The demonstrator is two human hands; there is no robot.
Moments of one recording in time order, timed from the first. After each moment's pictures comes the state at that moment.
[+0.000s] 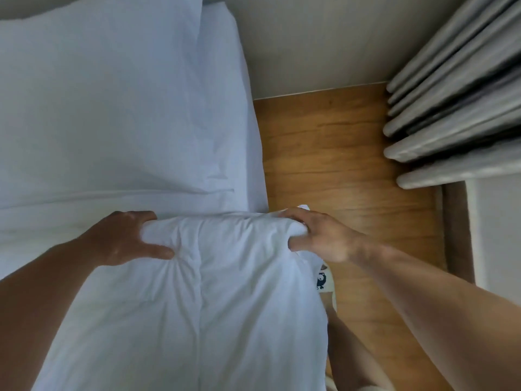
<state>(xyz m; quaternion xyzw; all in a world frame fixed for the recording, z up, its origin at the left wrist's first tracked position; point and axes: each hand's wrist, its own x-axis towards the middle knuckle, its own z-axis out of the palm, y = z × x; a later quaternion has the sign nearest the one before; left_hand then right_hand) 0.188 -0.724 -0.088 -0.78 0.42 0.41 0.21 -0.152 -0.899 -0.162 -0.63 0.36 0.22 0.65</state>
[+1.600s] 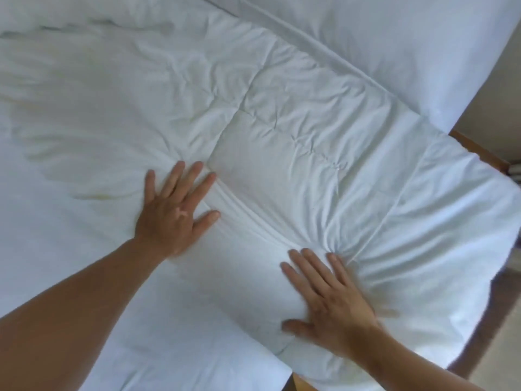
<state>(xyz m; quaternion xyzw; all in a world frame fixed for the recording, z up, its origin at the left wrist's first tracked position) 0.123 -0.324 -0.170 -0.92 0.37 0.11 0.08 -0.141 -0.563 -0.164 -0.97 -0.07 0.19 0.14</state>
